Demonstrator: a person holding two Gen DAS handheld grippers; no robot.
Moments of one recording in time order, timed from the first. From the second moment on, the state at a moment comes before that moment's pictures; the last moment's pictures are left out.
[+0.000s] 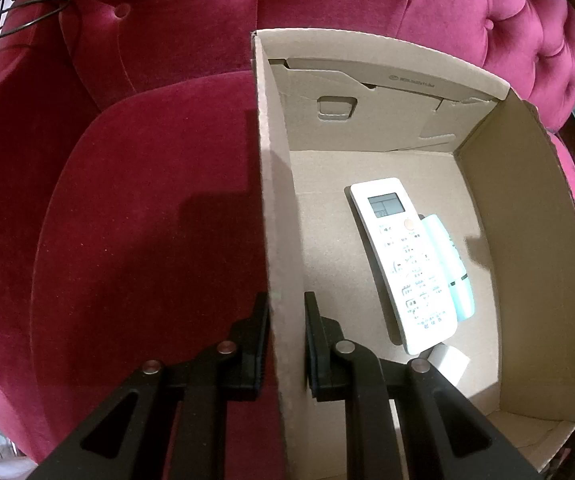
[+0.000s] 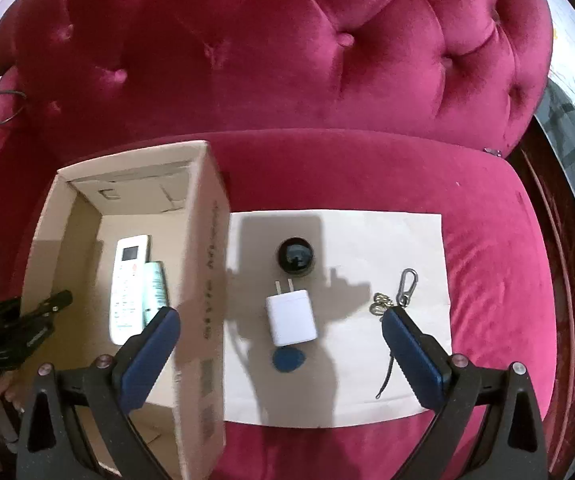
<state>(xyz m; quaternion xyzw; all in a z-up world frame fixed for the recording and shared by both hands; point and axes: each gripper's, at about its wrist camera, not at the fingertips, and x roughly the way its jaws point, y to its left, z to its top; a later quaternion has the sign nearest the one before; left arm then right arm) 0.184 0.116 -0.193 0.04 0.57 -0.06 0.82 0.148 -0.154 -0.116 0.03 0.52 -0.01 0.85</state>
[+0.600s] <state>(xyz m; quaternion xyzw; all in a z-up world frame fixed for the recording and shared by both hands) 0.184 0.115 -0.195 0.04 0.57 -0.06 0.82 0.158 -0.185 -0.184 0.04 0.54 0.00 0.84</state>
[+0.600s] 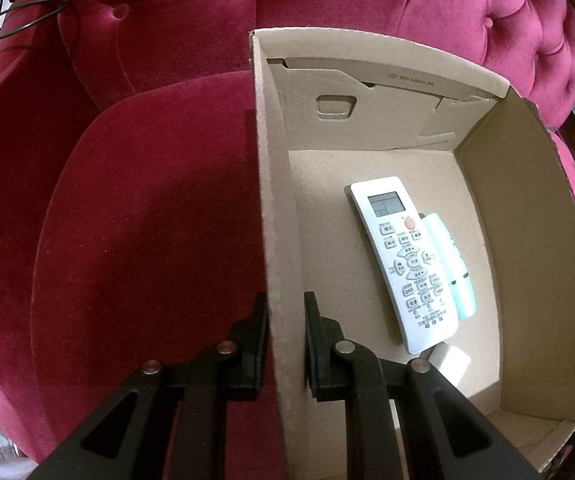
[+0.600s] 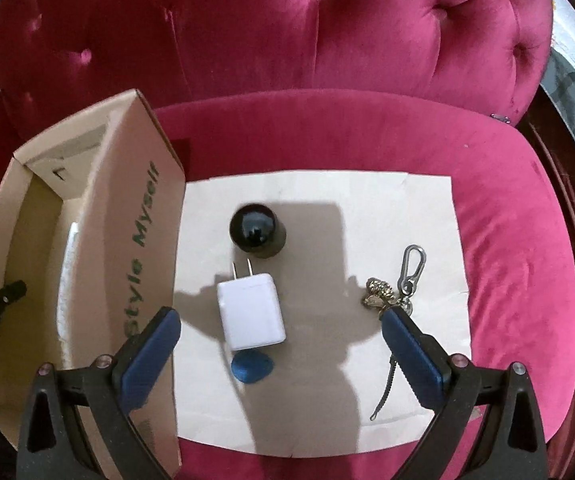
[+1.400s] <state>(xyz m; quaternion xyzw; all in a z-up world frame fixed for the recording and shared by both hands) 0.185 0.110 -0.197 0.05 0.57 -0.06 0.82 0.176 -0.178 -0.237 0.04 0.57 0.02 0.82</state>
